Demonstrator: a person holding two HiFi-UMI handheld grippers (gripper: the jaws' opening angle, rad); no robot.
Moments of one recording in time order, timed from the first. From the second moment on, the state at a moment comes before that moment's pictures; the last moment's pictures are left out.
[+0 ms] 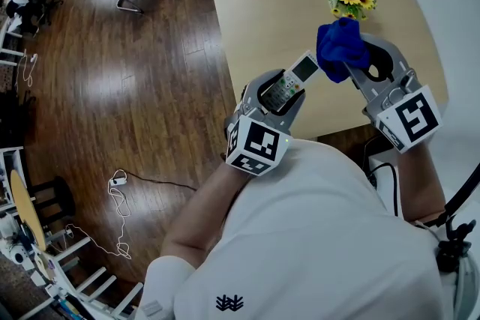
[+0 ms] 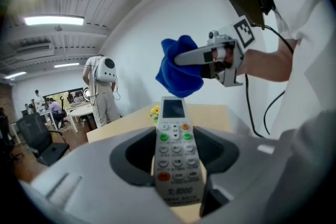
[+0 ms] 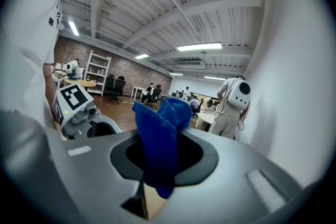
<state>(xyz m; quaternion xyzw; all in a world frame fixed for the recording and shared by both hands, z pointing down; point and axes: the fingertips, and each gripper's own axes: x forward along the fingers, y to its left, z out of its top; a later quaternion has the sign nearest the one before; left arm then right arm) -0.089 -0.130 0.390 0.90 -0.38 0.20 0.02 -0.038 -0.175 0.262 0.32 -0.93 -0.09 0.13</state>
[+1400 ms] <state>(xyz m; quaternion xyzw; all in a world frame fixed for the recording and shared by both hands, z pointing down) -0.093 -0.116 0.411 0.91 -0.35 0.22 0.04 -0.016 -0.186 0.312 0.35 -0.92 -0.03 0.17</state>
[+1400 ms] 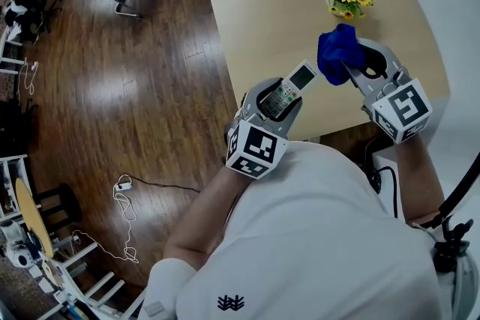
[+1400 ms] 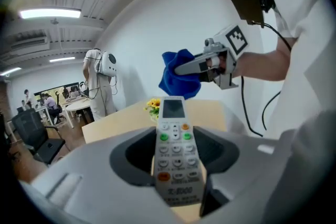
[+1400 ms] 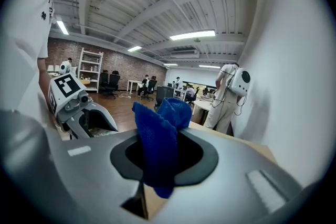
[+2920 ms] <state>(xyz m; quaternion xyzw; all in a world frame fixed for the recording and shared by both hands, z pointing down) -0.047 -0.181 0.676 0.83 -0.19 0.51 0.14 0.173 -0.134 0.463 0.39 -0.88 0.18 0.22</state>
